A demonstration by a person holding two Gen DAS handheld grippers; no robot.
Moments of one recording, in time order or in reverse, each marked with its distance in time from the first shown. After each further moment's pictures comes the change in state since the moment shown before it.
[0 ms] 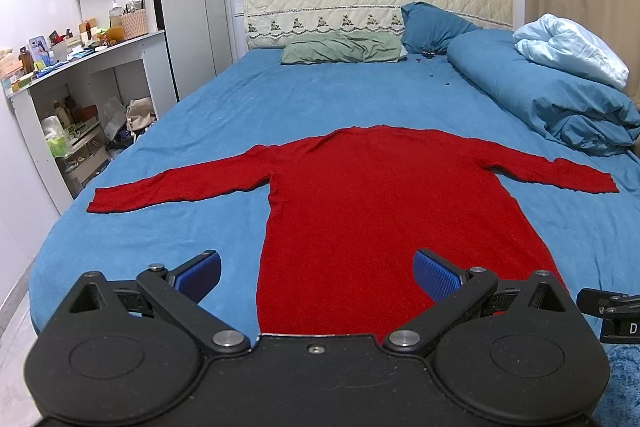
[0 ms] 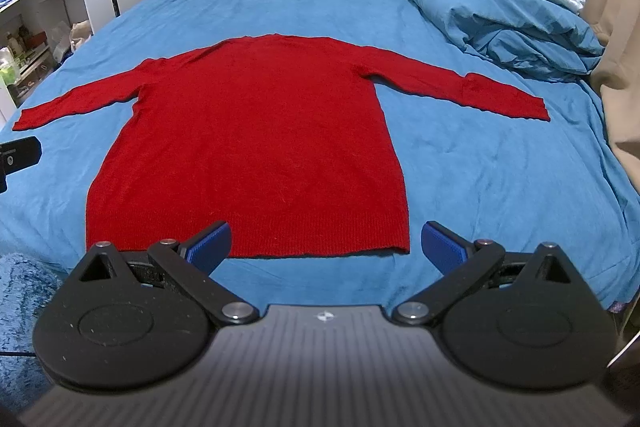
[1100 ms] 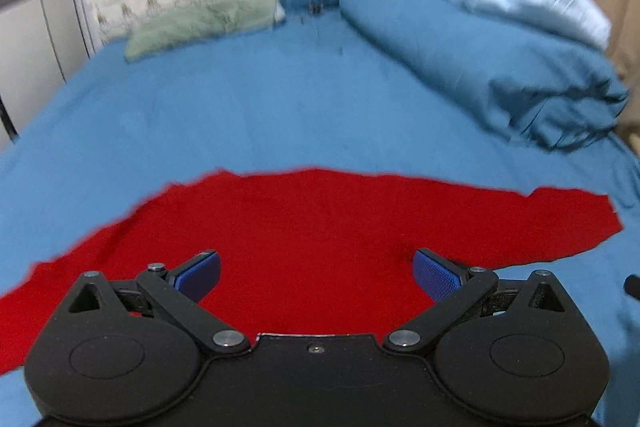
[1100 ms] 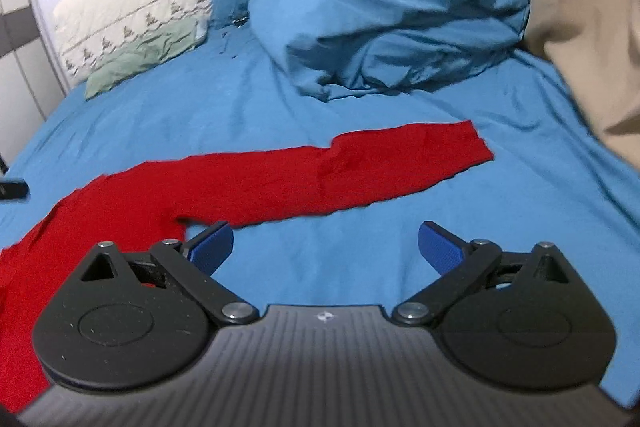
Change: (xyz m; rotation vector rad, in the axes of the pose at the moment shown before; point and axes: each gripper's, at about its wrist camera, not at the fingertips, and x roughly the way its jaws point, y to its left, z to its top) left arm 0.337 -0.219 0.182 0.177 0.157 -0.273; right arm 0.206 -0.241 0.114 0.399 -0.163 -0.117
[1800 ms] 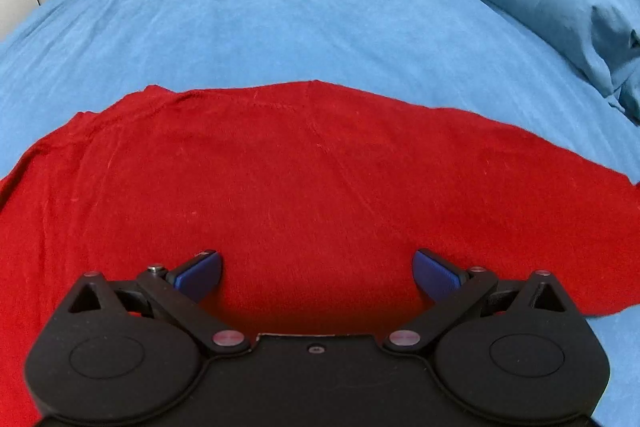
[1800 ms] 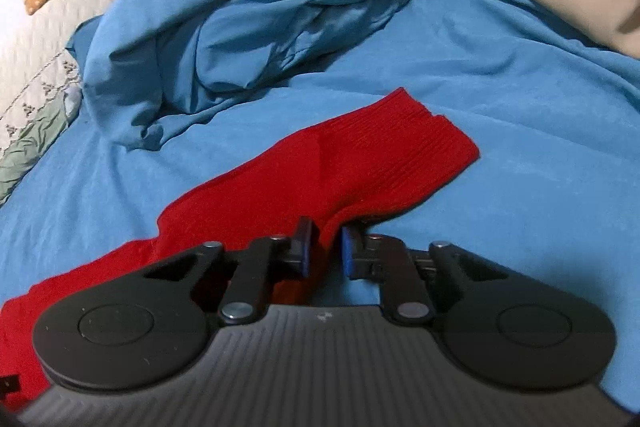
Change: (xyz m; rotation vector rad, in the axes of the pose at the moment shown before) left arm 0.166 0.001 -0.001 -0.069 0.178 0.003; right arm 0.182 -0.083 0.022 0.347 -0.026 -0.211
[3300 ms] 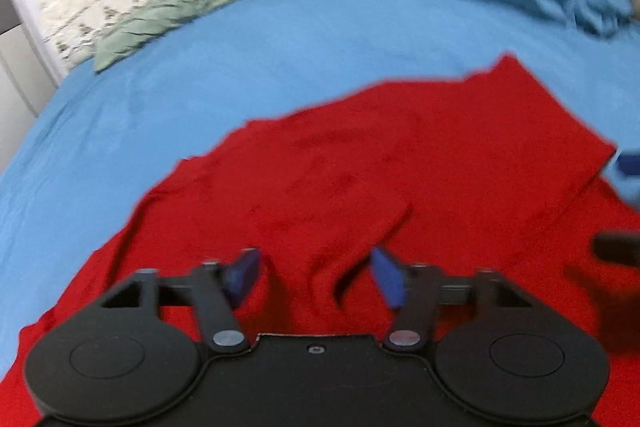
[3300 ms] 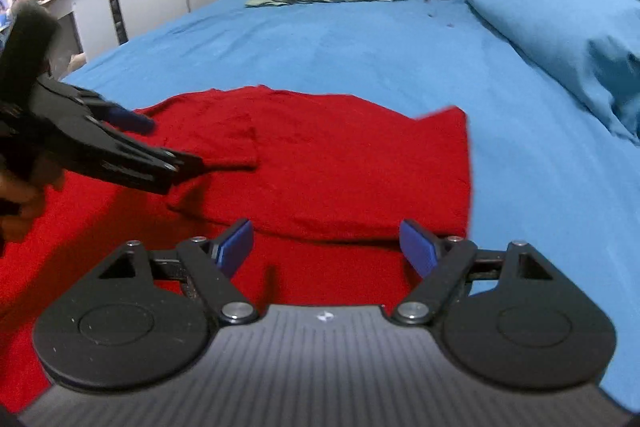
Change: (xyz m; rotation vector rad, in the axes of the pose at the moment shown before) left arm -0.056 0.085 -0.050 0.351 -0.141 0.047; right arm -0.123 0.210 -0.164 -0.788 0.115 0.576
